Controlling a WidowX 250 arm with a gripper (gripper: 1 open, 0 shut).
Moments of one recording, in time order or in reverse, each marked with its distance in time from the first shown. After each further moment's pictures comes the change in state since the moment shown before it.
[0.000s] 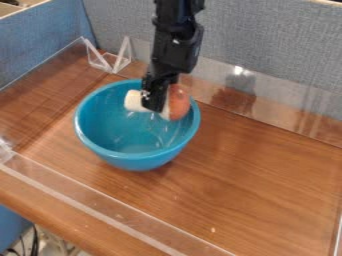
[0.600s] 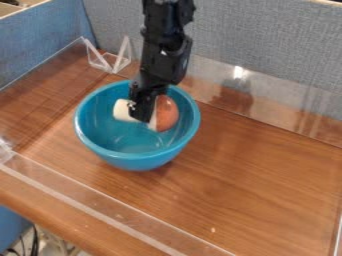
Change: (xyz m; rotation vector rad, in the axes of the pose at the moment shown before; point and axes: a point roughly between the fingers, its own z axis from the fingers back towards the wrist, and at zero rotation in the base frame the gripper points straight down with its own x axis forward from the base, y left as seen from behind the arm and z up) arm -0.006 -0.011 -0.014 -0.036 0.017 -0.033
